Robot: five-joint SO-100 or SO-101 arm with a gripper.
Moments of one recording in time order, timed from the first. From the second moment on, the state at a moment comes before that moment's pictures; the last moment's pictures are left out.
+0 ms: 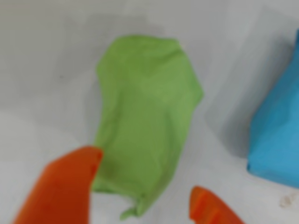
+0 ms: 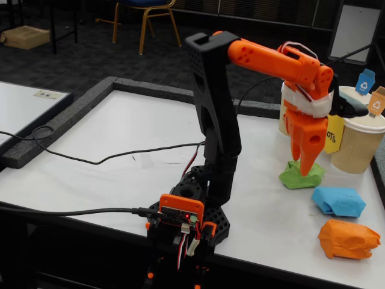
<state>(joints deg) 47.4 105.1 123.9 66.7 -69.0</state>
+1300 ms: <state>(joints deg) 47.3 119.1 113.1 77.3 -52.1</state>
